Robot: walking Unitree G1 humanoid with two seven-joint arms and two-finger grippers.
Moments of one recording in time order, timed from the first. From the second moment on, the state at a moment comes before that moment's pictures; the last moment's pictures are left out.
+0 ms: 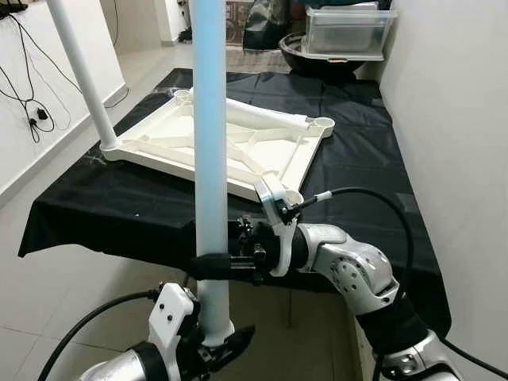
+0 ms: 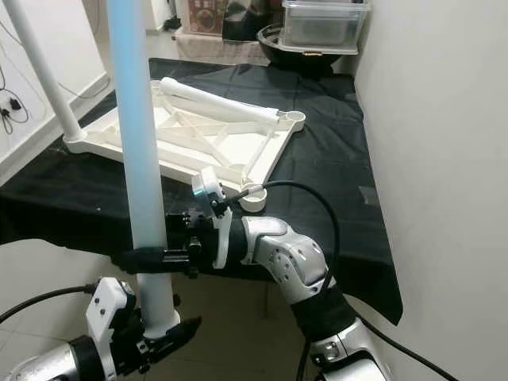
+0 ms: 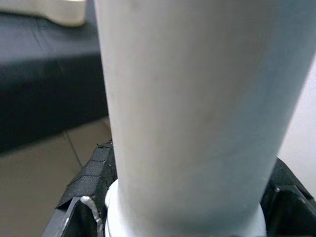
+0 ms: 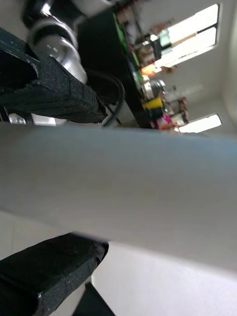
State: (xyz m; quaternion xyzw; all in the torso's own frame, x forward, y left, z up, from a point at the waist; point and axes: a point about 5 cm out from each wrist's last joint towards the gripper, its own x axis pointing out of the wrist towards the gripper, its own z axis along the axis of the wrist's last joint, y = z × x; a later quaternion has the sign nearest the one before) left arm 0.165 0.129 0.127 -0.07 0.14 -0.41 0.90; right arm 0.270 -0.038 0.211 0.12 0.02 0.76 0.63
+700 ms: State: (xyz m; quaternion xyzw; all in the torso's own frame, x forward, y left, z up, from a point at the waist) left arm 0.161 0.132 0.127 -0.07 0.14 -0.43 0.89; right arm 0.256 -0.033 0.206 0.11 0.06 0.79 0.60
